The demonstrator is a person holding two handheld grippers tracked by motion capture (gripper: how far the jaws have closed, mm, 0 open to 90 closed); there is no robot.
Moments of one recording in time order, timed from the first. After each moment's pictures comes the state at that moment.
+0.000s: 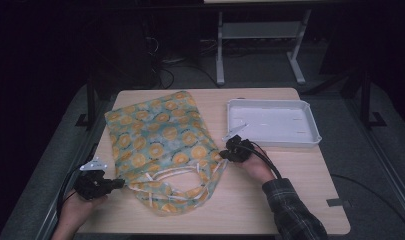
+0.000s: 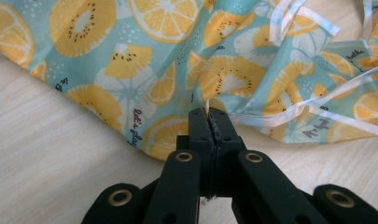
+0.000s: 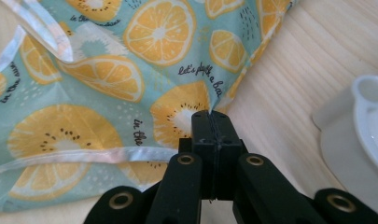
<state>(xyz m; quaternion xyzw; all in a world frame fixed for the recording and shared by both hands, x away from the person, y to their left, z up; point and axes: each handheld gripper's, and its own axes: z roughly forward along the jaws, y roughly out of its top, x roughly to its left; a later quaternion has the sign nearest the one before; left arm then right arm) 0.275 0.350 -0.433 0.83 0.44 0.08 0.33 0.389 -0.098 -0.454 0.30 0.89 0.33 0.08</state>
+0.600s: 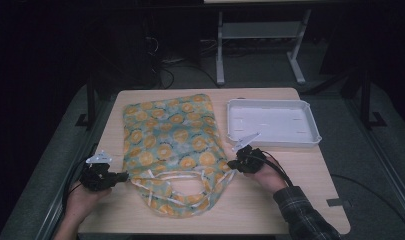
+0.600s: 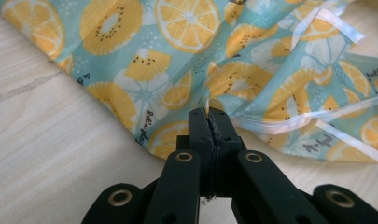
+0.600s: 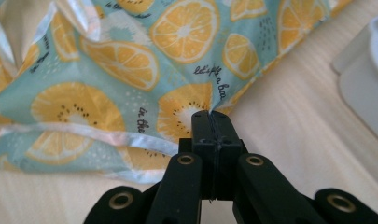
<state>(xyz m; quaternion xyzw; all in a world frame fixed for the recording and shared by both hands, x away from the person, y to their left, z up) 0.294 0.342 -0.431 0.84 0.42 0.08 0.33 0.349 -0.124 -0.446 0.29 0.90 0.33 0.06</state>
